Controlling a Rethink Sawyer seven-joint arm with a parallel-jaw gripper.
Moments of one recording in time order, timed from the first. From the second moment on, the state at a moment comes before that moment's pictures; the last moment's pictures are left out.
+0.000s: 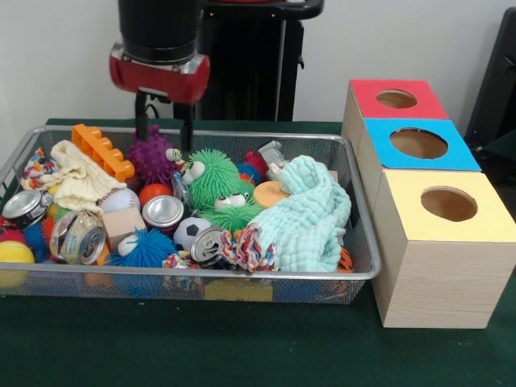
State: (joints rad) arm -0.36 -0.65 -0.11 1.55 0.02 0.66 1.60
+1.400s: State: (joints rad) arm -0.51 -0.56 0.07 1.44 -0.09 0.66 1.60
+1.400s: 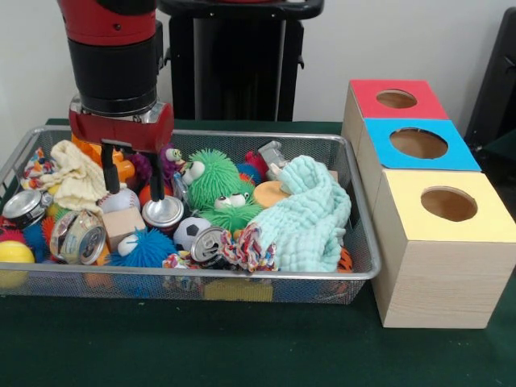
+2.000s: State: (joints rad) arm -0.61 -0.57 0.20 1.47 -0.14 0.66 1.60
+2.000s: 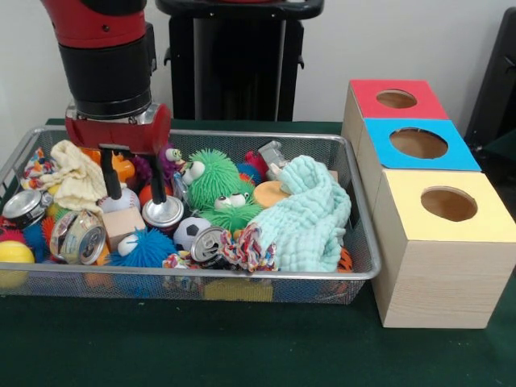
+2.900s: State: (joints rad) arm -0.57 -0.70 0.20 1.59 -0.15 0.66 1.60
